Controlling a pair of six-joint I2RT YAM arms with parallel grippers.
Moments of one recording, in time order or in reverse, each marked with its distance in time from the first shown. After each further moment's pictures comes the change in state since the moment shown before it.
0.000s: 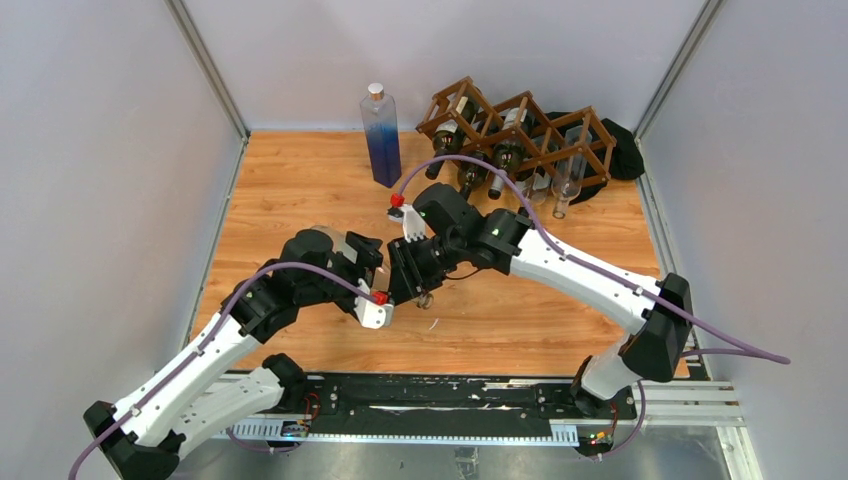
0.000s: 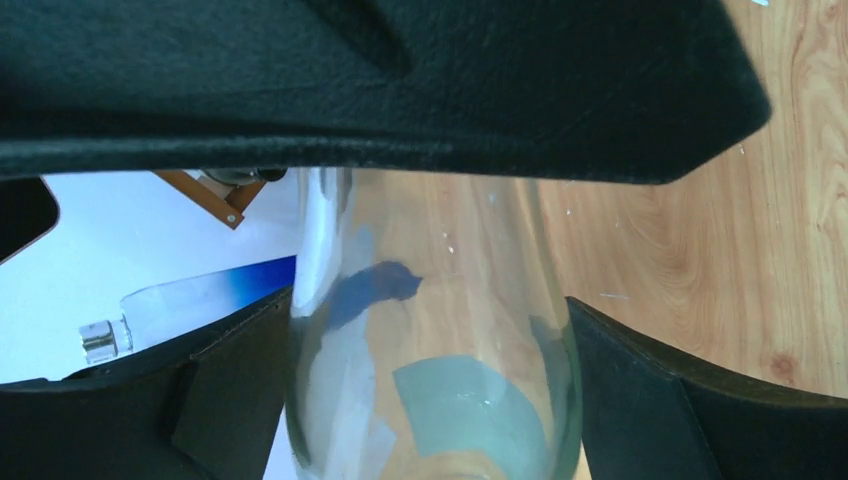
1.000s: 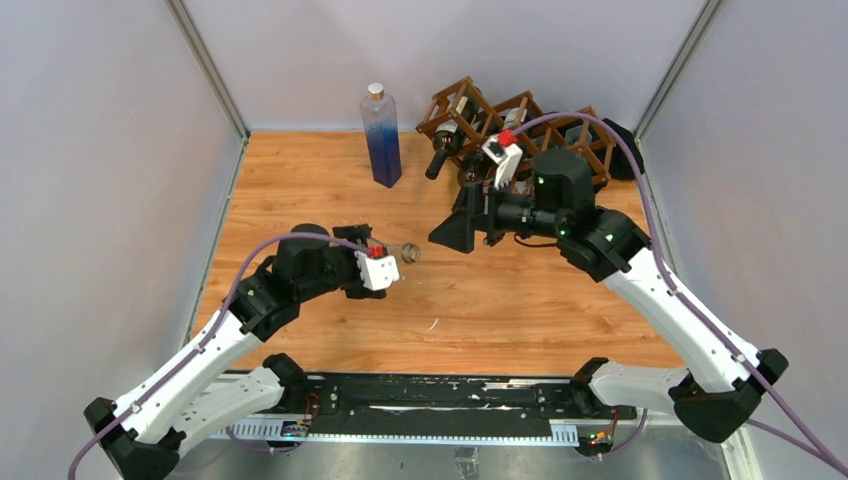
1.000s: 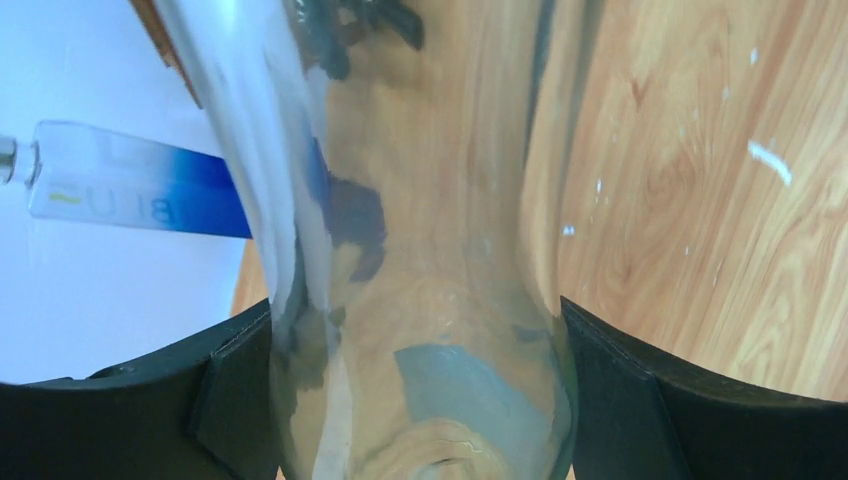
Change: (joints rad) left arm -0.014 -0.016 -0.026 0.147 -0.140 -0.446; right arm -0.241 -0.349 -0.072 0.161 0.067 -0.076
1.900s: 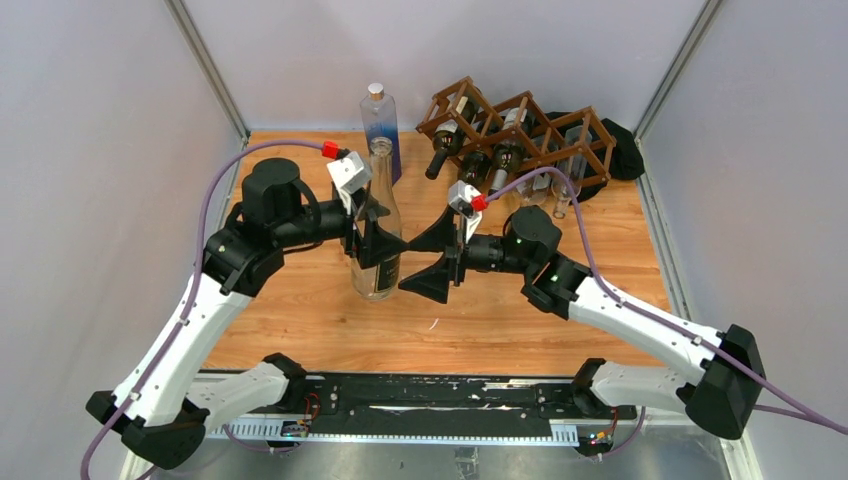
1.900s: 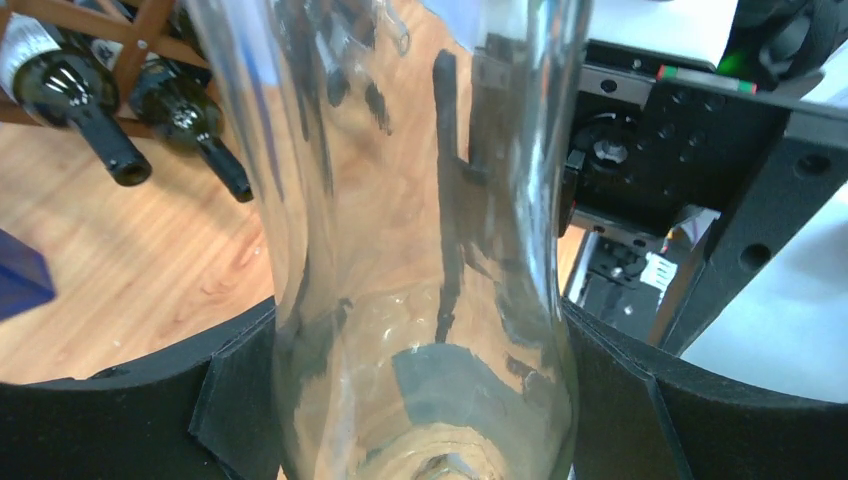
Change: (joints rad) left arm 0.143 0.229 0.519 -0.121 0.457 -0.864; right arm 0.119 -0.060 -0.512 0.837 -0.168 -0.157
